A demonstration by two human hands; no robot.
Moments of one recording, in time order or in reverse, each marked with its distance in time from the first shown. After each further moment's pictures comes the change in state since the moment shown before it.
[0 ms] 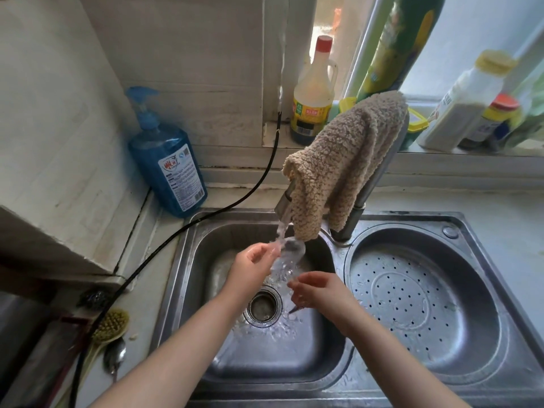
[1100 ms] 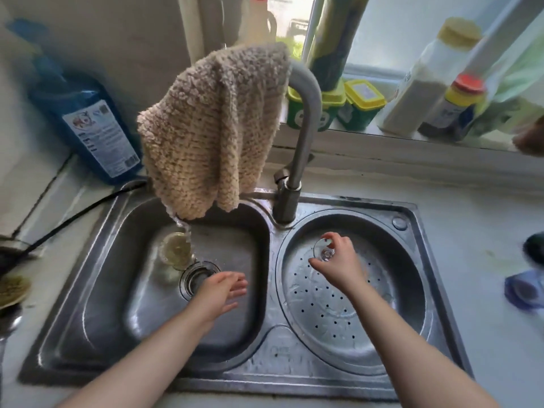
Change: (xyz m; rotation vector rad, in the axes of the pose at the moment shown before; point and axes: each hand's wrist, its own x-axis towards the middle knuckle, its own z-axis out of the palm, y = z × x) left_hand -0.018 -0.049 0.117 -0.224 0.105 -0.525; right_hand 0.060 0.059 -0.186 -0.706 0.334 -0.141
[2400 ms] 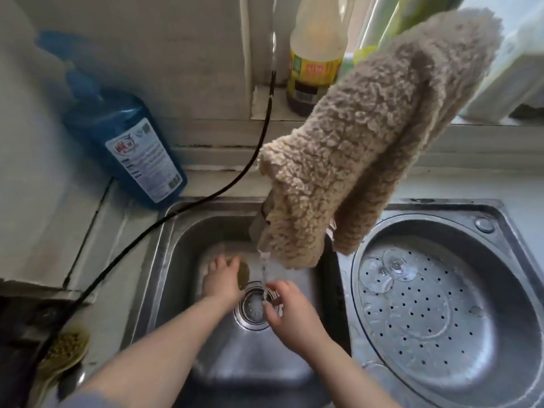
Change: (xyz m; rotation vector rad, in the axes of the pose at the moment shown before) left_hand 0.135 0.028 -0.123 1.534 0.222 0.287; right_hand -0.045 -0.134 0.172 0.121 -0.233 -0.248
